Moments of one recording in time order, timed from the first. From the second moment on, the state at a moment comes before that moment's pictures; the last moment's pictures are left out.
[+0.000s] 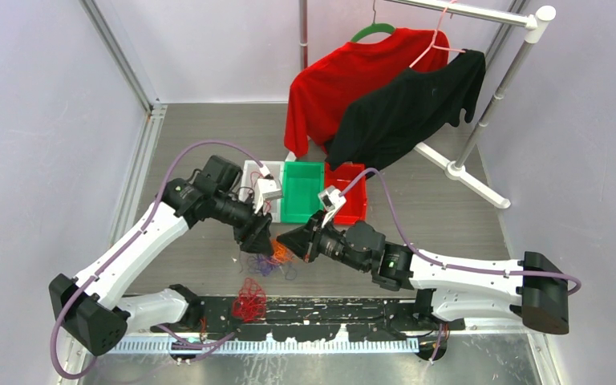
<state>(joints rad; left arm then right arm) -0.57 1.15 1.10 -0.97 0.78 0.31 1.22 1.04 0.59 0.41 0.16 0.66</state>
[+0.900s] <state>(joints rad) -0.60 1.12 0.98 -1.03 0.49 0.51 1.14 0.97 0.55 0.04 0.33 0.60</state>
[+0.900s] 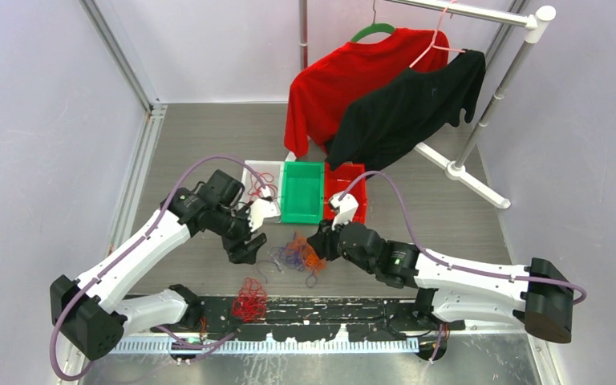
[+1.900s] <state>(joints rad) -0.12 1.21 1.18 -1.09 0.50 0.49 1.44 1.79 1.07 -0.03 0.00 -0.16</state>
